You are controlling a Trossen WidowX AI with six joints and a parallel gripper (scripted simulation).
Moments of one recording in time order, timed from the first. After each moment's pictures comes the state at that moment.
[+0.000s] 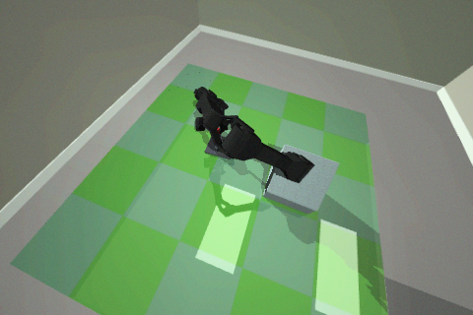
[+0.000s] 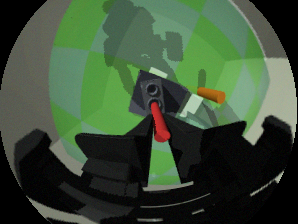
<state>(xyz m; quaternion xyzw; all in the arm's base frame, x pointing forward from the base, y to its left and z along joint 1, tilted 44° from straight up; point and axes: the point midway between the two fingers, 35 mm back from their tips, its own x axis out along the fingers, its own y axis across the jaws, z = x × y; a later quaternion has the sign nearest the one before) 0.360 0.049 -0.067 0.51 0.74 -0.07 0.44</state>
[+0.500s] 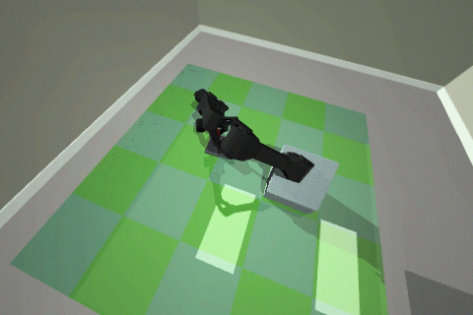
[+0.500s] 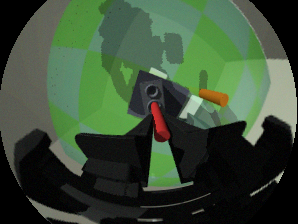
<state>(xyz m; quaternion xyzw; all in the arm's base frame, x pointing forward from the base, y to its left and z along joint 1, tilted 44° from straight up) 0.359 0.055 -0.076 0.51 0.73 -0.07 0.45</state>
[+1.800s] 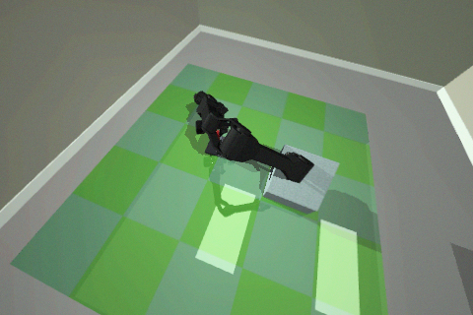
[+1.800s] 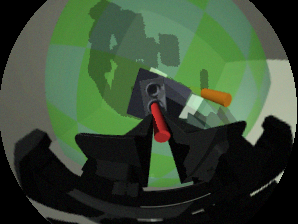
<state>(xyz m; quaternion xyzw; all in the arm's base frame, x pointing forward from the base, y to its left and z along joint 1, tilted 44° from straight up) 0.358 0.062 -0.079 0.50 0.74 -0.07 0.45</state>
